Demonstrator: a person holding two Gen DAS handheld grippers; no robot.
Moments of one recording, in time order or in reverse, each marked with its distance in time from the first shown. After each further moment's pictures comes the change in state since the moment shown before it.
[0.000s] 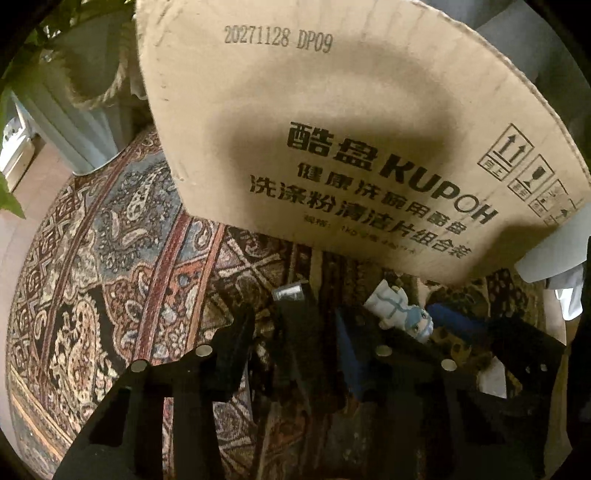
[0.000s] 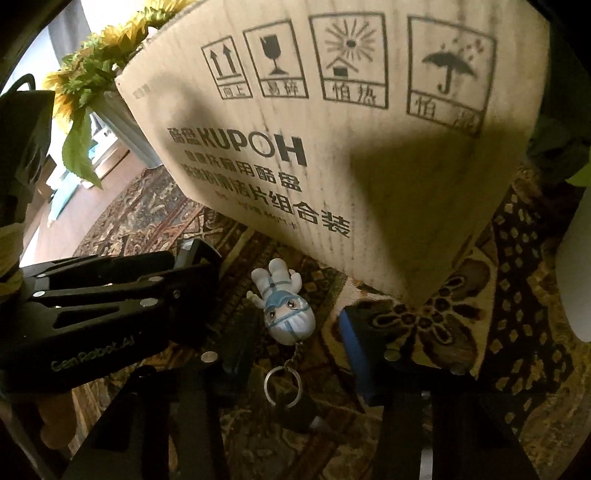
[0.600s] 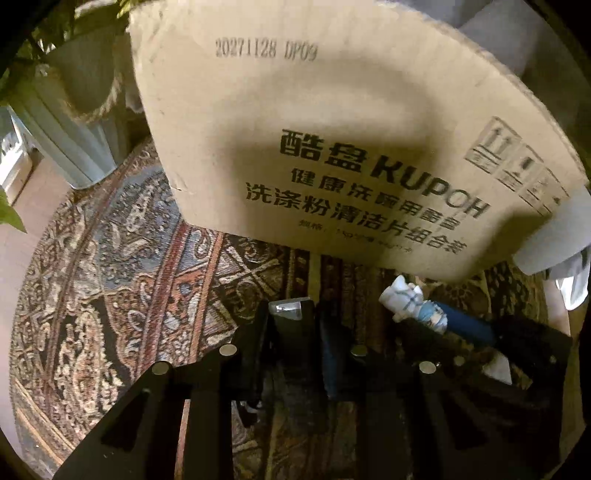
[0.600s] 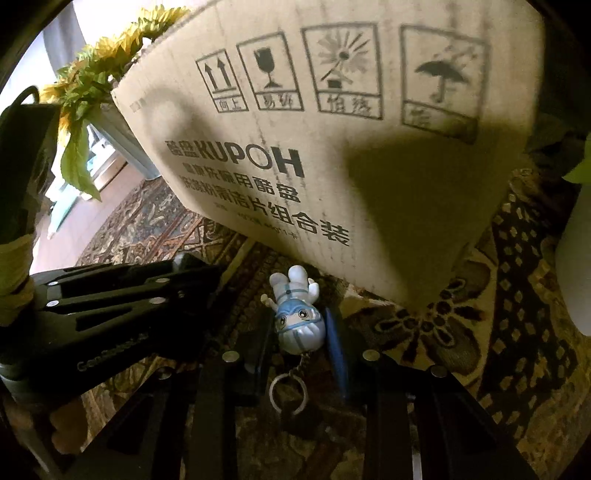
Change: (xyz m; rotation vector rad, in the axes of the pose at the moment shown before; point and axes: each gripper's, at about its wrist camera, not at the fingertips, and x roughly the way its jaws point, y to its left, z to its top) left arm -0.001 -0.004 0.003 0.052 -0.042 -0.005; right arm -0.007 0.000 -0.001 0.032 -0.029 -0.014
